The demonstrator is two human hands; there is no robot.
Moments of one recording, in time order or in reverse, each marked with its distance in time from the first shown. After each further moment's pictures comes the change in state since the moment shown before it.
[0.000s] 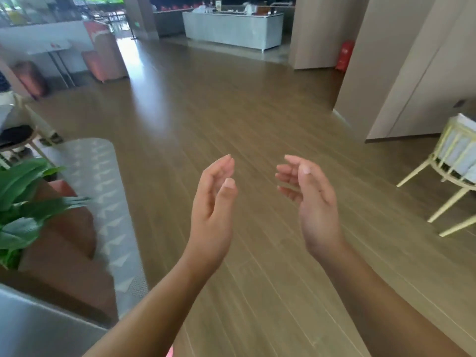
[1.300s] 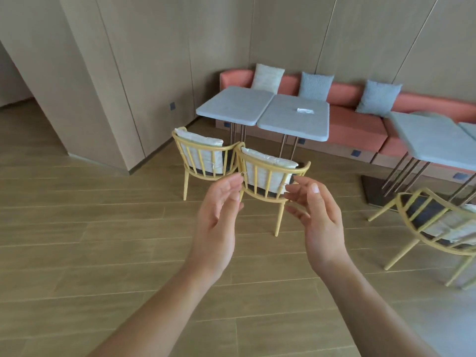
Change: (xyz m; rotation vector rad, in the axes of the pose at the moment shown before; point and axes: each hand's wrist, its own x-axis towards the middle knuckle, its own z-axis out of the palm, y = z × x) left_hand 0.181 -0.136 0.743 -0.489 -1.143 -0.134; right_hand 0.254 -0.040 -0.592 -0.367 1.120 -0.112
